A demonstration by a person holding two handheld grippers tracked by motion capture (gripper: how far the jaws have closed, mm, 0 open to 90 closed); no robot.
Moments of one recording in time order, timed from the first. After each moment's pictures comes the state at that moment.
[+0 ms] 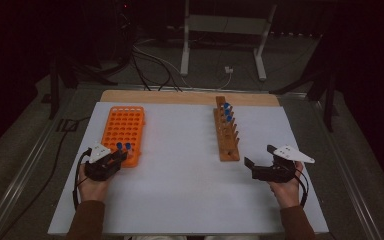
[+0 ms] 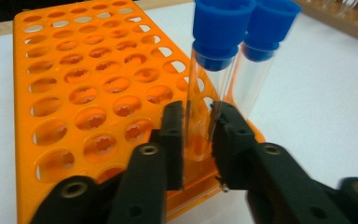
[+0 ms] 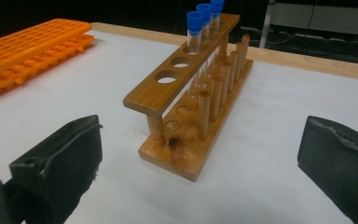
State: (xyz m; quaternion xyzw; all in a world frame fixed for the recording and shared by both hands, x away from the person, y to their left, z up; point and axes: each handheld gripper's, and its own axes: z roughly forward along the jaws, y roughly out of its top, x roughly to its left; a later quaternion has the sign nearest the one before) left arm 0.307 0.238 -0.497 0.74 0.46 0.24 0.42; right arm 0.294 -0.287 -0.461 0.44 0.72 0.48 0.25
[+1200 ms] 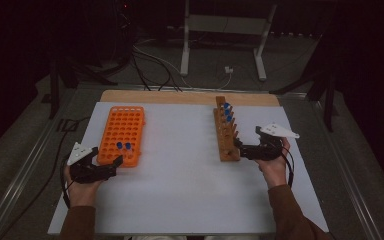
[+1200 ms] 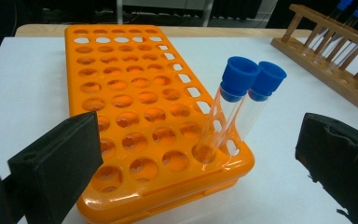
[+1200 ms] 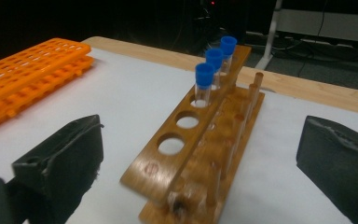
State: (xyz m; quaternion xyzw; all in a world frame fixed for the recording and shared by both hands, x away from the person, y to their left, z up) left arm 0.286 0.260 -0.475 0.68 0.51 0.23 0.47; right arm 0.348 -0.255 -0.436 0.44 0.72 0.48 0.24
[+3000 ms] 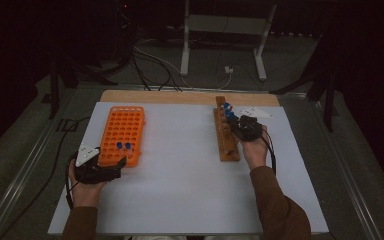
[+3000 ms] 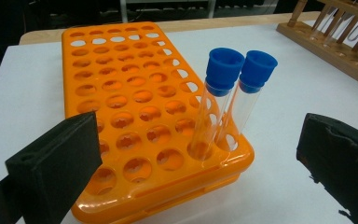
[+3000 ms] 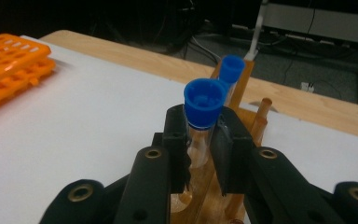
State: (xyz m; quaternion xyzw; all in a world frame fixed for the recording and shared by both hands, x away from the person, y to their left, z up) left arm 0.286 0.247 -0.474 0.70 0.50 0.26 0.44; right arm 0.411 -0.215 -0.444 0.45 0.73 0.45 0.27
